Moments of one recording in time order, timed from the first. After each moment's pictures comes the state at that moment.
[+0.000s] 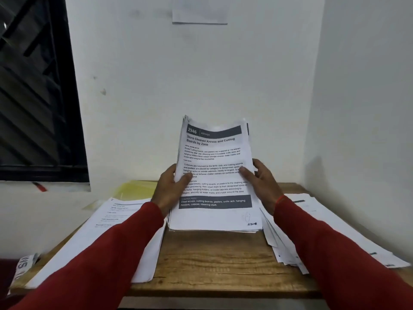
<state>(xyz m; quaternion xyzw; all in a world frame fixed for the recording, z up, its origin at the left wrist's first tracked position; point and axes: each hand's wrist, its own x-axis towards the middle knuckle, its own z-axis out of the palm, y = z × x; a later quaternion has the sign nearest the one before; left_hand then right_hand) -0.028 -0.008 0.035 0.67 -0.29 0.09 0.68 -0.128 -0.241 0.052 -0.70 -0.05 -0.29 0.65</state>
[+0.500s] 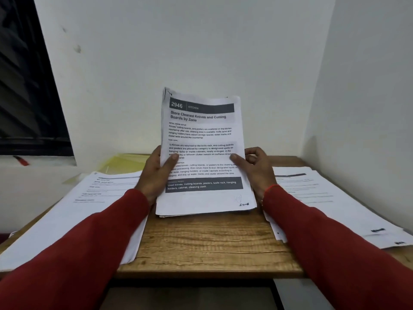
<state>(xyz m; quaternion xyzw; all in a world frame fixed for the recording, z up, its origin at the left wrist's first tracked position) -0.013 -0.014 -0.010 0.62 -0.30 0.07 0.72 -0.107 -0.245 0.001 -0.65 0.03 -0.33 0.68</state>
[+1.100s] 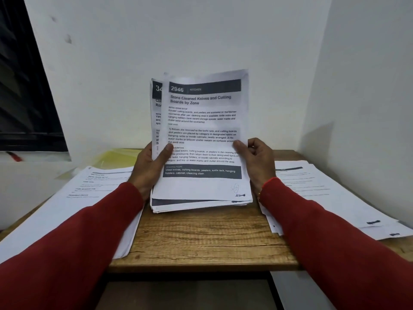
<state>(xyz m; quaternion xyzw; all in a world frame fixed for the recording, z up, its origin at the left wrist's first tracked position) -0.020 -0.015 -0.002 0.58 -0.27 0.04 0.77 -0.100 -0.251 0.001 -0.64 0.00 -0.40 0.65</state>
